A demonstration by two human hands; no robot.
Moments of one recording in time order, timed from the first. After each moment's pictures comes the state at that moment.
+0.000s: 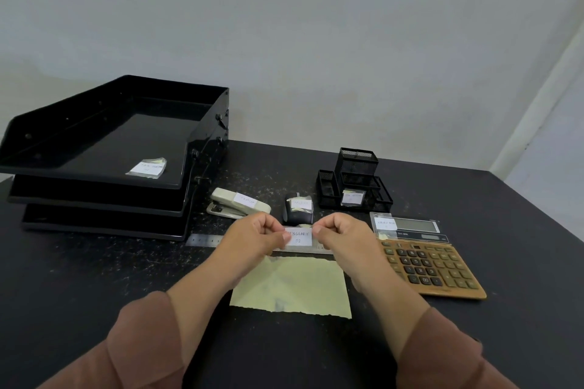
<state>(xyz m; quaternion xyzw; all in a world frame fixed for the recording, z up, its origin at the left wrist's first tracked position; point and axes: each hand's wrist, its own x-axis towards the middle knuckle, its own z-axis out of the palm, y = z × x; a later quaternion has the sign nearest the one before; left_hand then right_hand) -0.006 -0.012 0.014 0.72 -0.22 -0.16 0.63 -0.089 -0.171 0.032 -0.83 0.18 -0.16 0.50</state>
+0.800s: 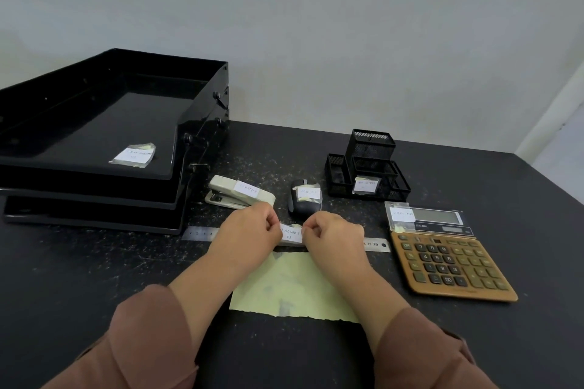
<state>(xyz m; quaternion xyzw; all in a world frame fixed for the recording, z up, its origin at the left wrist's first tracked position) 0.020 -0.020 -0.004 0.90 -0.25 0.01 0.36 -0.050 -0.159 -0.003 -0.94 0.16 -0.16 0.26</state>
